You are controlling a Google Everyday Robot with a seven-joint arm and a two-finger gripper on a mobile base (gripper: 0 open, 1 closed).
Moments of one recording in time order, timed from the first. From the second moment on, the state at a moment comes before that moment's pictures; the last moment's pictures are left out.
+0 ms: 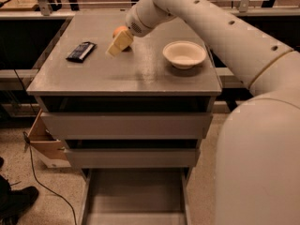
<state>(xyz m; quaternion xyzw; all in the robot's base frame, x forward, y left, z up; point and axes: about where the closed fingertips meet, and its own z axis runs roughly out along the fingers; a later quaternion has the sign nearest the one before) 0.767 0.085 0.914 -0.52 0.74 0.12 0.41</state>
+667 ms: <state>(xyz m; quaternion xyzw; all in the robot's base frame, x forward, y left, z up) 0.827 0.103 0.884 -0.50 0.74 0.09 0.45</state>
